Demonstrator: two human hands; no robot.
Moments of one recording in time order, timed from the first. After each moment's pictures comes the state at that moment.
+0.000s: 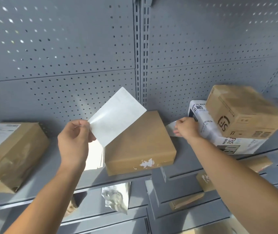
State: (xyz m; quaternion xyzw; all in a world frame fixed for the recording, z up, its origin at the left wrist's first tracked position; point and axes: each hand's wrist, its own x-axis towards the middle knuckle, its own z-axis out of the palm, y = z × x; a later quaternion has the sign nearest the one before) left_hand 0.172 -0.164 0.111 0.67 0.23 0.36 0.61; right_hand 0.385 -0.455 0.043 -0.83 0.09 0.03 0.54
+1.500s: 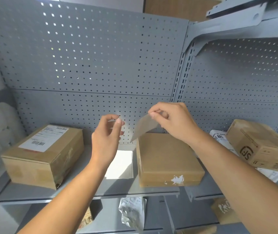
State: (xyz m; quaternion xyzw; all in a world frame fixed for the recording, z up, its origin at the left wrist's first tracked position) left_hand 0.120 -0.101 0.159 0.71 0.11 0.36 0.60; right_hand 0.225 -0.294 0.239 -0.80 -0.46 -0.22 0.32
